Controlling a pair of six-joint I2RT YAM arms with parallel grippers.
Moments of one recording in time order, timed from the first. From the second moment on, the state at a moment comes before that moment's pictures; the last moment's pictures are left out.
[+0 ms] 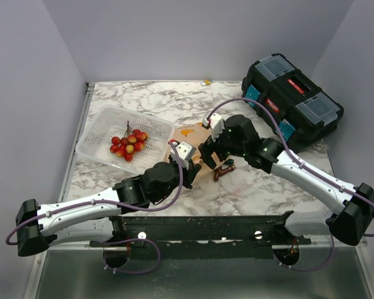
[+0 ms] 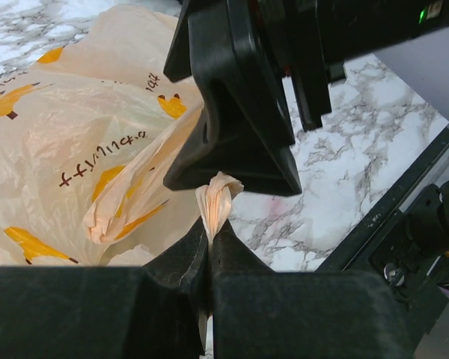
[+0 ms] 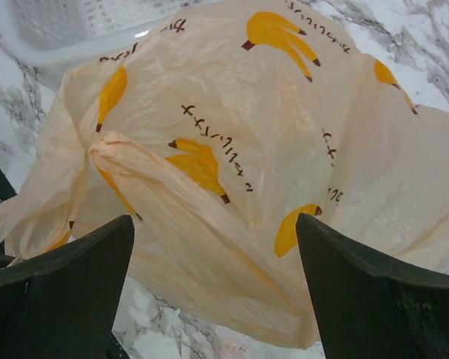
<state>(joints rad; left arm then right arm) -1.19 0.95 0.72 -0.02 -0.39 -0.35 0.77 1.28 1.10 -0.41 -0.12 -0.11</state>
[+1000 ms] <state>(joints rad) -1.19 0.87 0.66 0.04 -0.38 -0.38 0.92 1.35 0.99 -0.19 0.45 -0.02</state>
